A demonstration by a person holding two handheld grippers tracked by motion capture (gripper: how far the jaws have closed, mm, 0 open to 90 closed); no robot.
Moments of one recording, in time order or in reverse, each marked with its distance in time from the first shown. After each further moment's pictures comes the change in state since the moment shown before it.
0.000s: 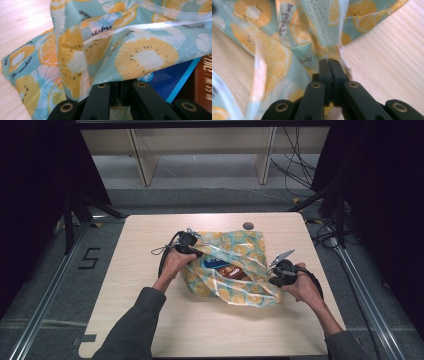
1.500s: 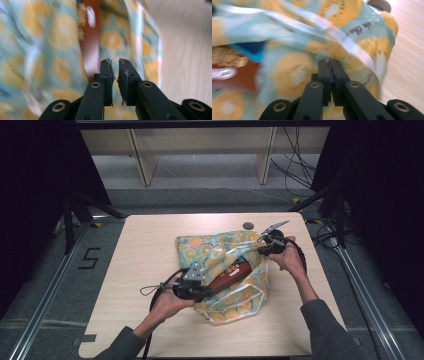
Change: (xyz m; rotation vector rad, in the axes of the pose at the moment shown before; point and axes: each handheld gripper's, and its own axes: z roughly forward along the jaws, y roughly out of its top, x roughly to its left) left arm -0.093 -0.065 -0.068 -0.093 -0.249 0.233; right arm -0.043 0.078 0.004 -0.190 -0.035 0.104
